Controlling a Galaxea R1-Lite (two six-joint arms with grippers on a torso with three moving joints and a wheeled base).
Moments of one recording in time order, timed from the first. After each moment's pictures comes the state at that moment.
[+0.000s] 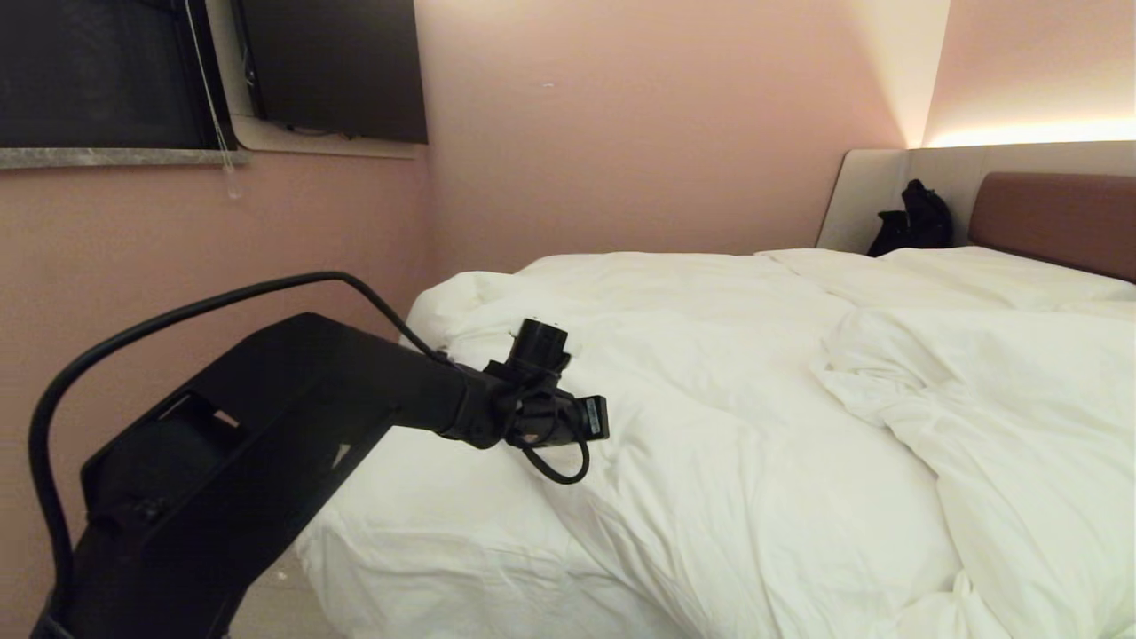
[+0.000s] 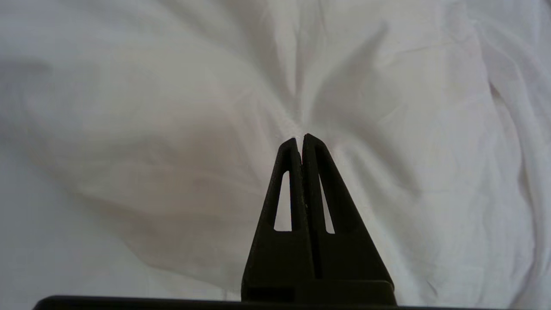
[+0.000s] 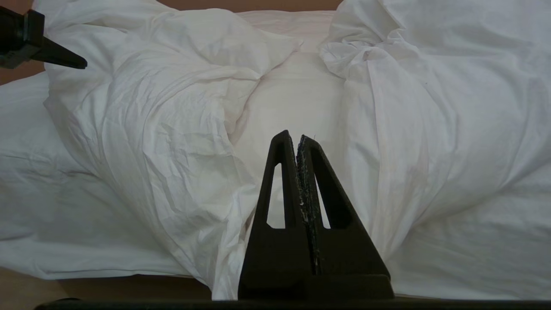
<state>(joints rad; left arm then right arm) -0.56 2.39 -1.62 -0.10 -0.15 -0.50 0.00 0.00 0.00 0.00 0.00 0.00</state>
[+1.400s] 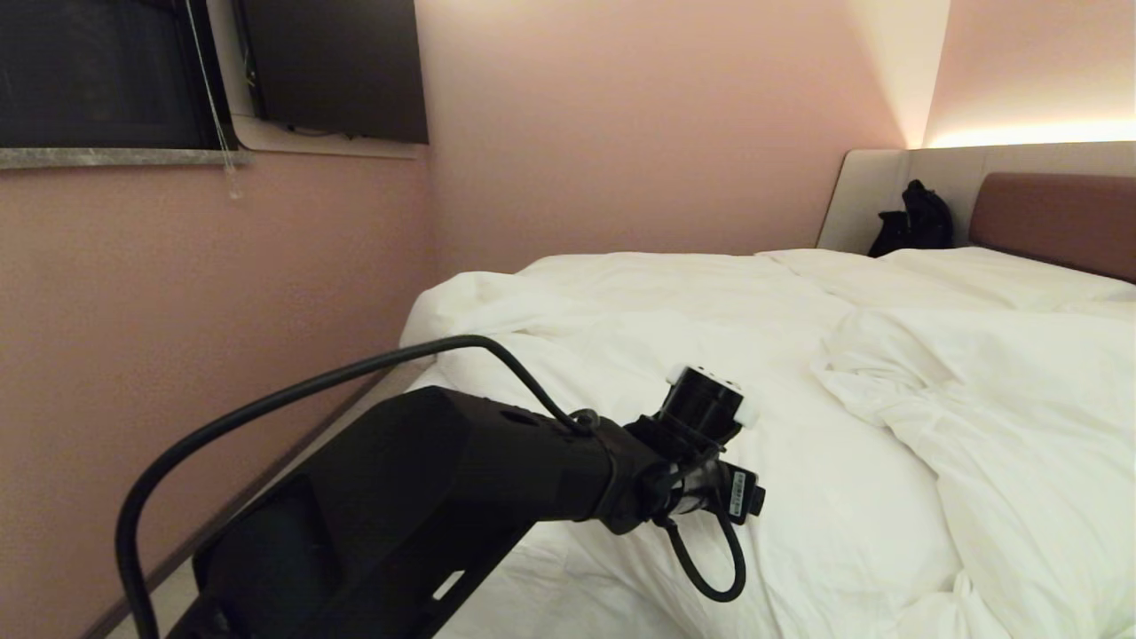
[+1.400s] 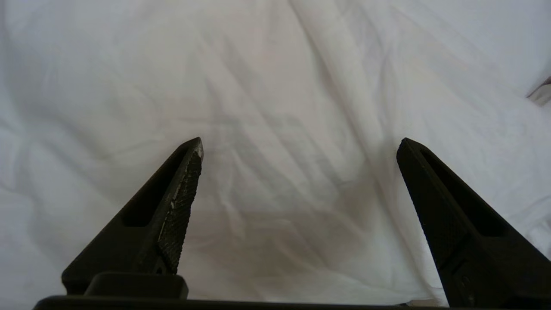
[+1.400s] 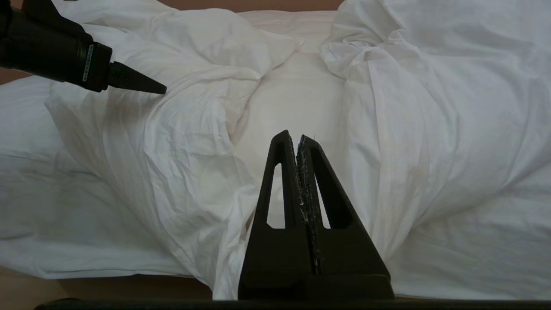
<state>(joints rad) -0.91 2.46 -1.78 -0.04 0.06 -0.25 0.00 0.00 0.00 0.00 0.00 0.00</state>
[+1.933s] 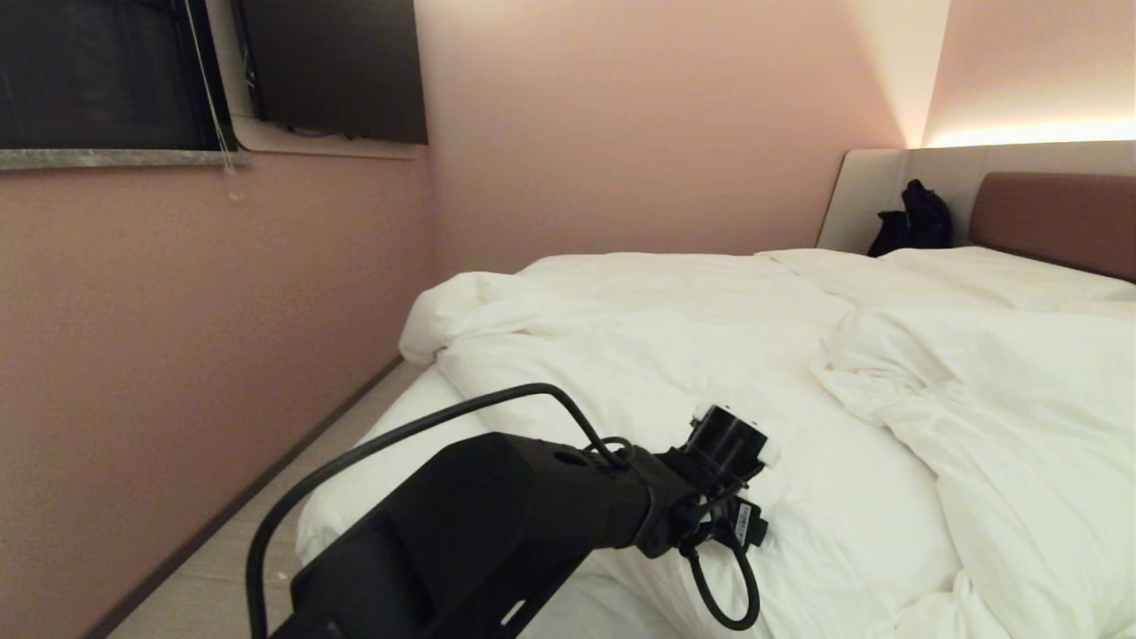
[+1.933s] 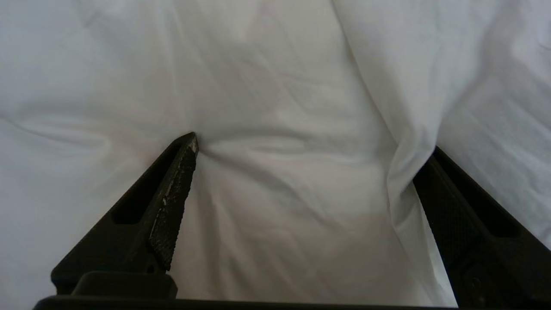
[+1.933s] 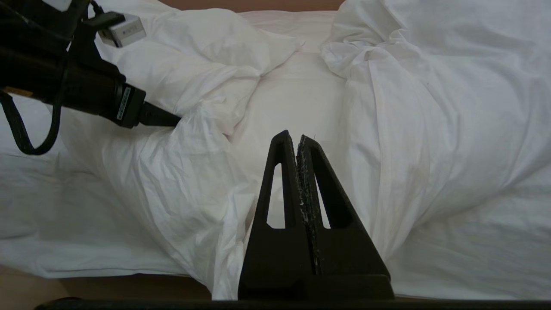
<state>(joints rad) -0.93 2.61 -1.93 0.06 0.17 -0.23 0.00 0.00 0.00 0.00 0.00 0.00</state>
